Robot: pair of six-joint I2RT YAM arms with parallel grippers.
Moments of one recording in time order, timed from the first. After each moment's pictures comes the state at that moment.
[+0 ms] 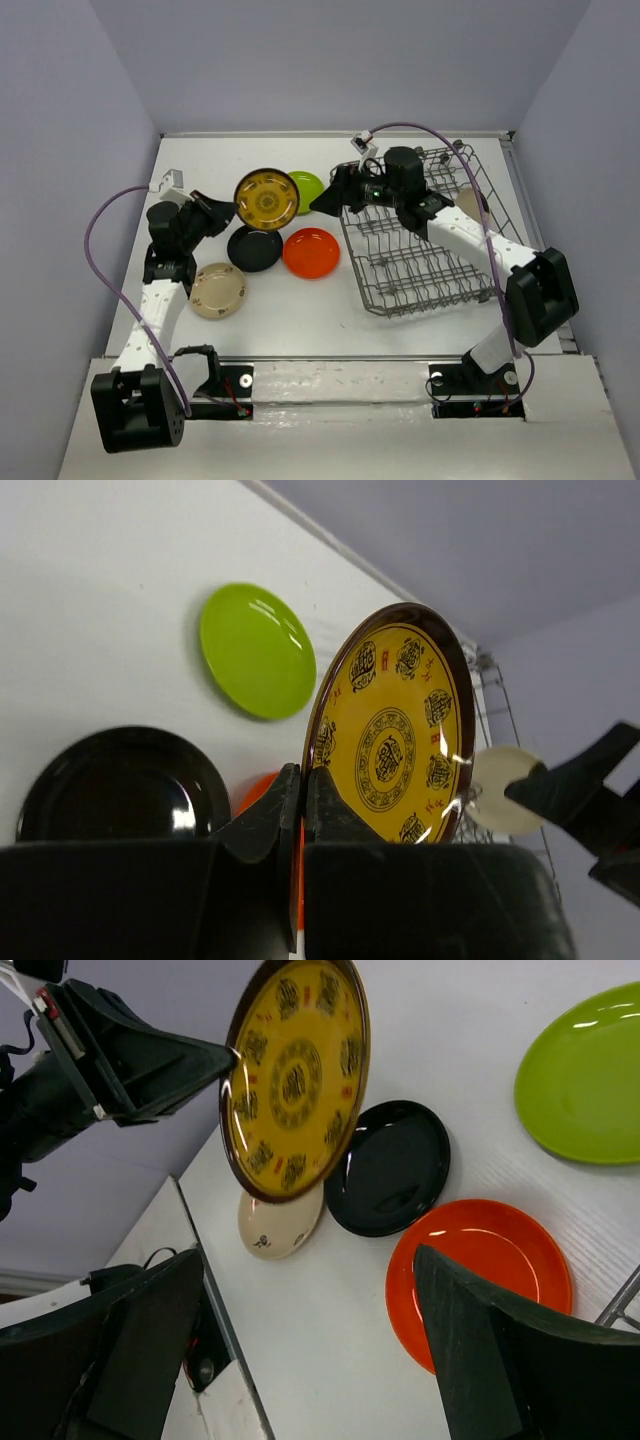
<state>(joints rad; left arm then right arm) 0.08 1.00 0.64 0.15 0.36 -0.75 0.57 1.58 1.23 0.10 -0.58 0.53</state>
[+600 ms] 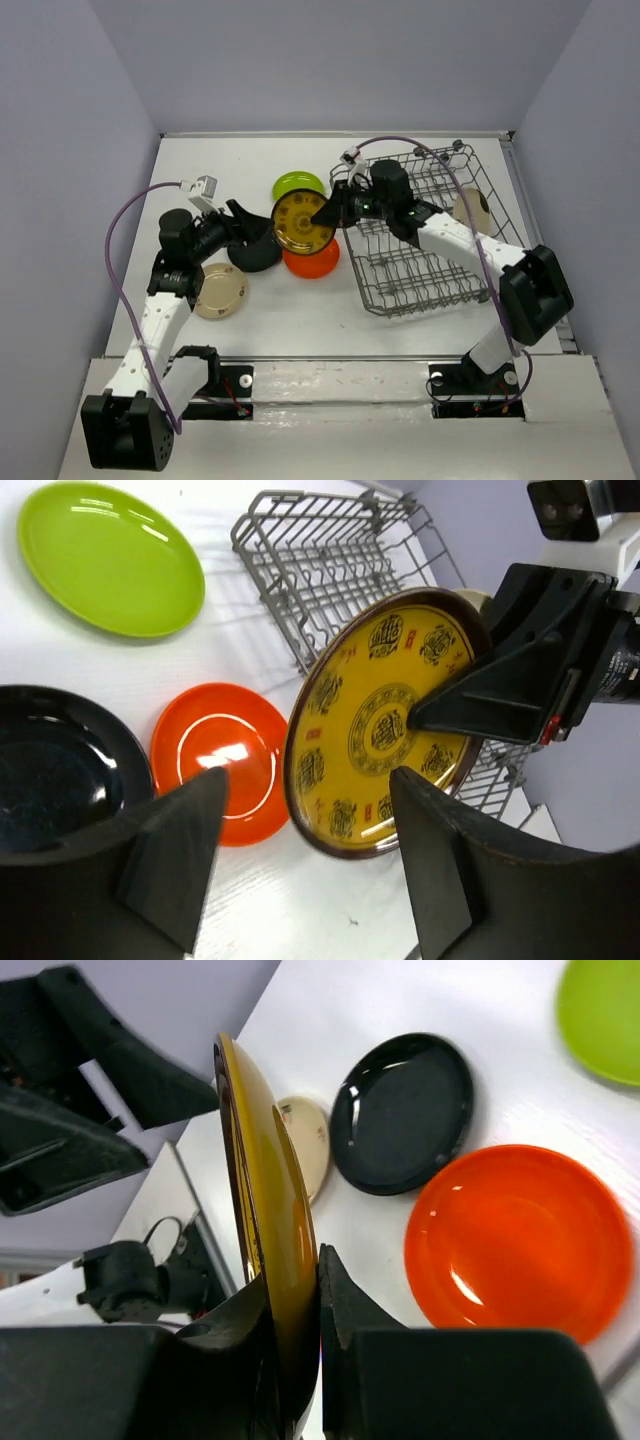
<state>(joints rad) -0.06 0.91 0.61 0.06 0.60 -0.59 0.63 1.64 1.21 0.08 -0.56 0.57</state>
